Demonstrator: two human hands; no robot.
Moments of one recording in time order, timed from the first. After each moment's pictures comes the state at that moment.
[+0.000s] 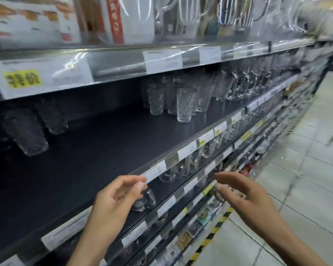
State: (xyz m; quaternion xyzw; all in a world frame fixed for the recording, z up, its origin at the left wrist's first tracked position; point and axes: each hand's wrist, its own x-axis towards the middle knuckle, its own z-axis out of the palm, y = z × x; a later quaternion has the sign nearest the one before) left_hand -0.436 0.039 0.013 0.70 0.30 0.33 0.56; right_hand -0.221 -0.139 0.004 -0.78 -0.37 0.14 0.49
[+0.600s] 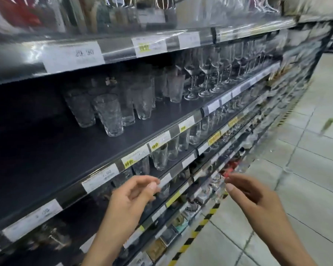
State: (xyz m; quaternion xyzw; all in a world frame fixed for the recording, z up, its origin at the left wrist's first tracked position) left_hand -0.146 -0.053 0.002 0.71 0.31 0.27 0.57; right_hand 0.035 -0.240 -0.013 -0.76 -0.23 0.16 0.59
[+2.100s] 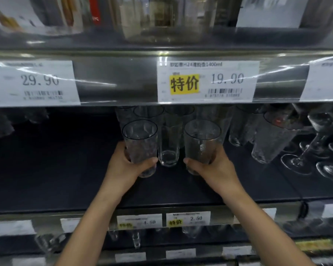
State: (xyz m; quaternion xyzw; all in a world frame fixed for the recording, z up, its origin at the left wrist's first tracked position) left_hand -0.015 0.159 0.008 0.55 0.56 0.49 0.37; right_hand 0.211 0.139 0.011 -0.65 -0.52 0.32 0.46
